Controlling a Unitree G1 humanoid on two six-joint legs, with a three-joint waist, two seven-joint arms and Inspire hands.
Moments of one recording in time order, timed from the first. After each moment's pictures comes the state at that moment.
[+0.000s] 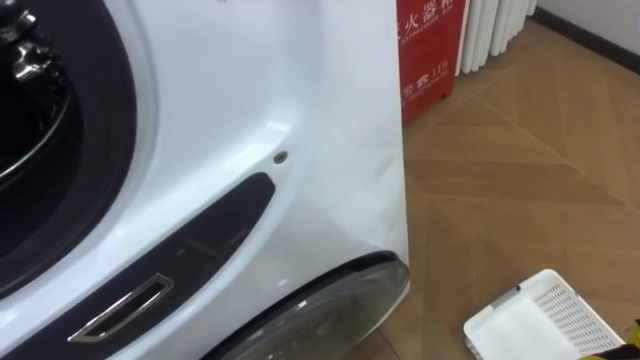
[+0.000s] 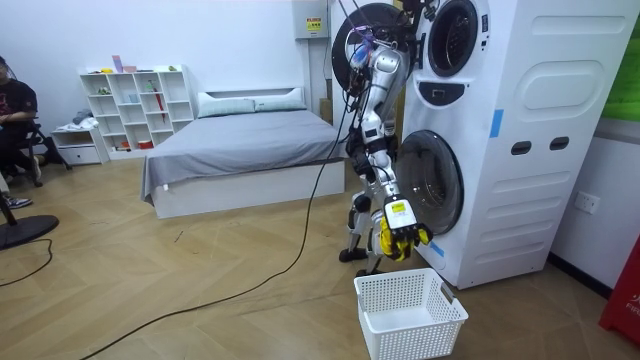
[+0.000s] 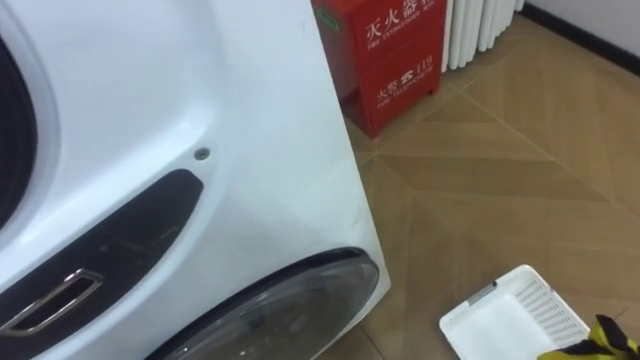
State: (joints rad) left arm 0.04 0.30 -0.16 1.03 -0.47 0.13 0.00; right arm -0.04 -0.50 -0.15 0.89 -0.23 0.03 -0.53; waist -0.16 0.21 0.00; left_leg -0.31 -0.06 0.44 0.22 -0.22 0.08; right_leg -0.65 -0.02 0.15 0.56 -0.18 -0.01
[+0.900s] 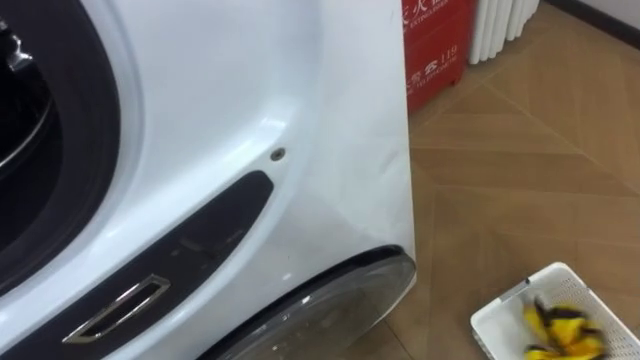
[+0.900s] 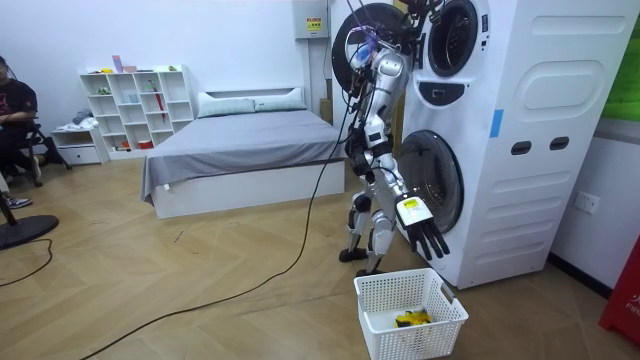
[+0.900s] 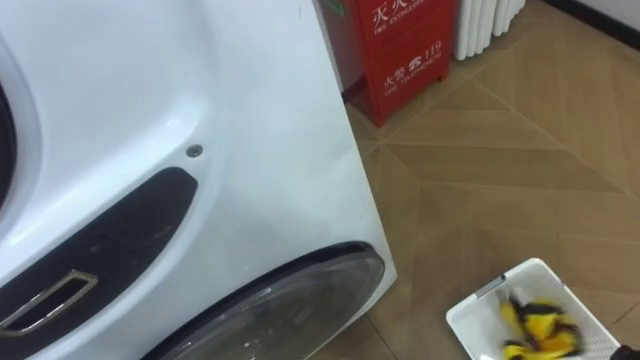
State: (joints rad) left arm 0.07 0.30 -0.16 1.04 -0.48 0.12 0.00; right arm -0.07 -0.54 -0.21 0.85 -0.36 0.00 -0.66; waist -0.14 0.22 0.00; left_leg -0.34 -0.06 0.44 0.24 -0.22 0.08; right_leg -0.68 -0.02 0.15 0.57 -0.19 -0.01
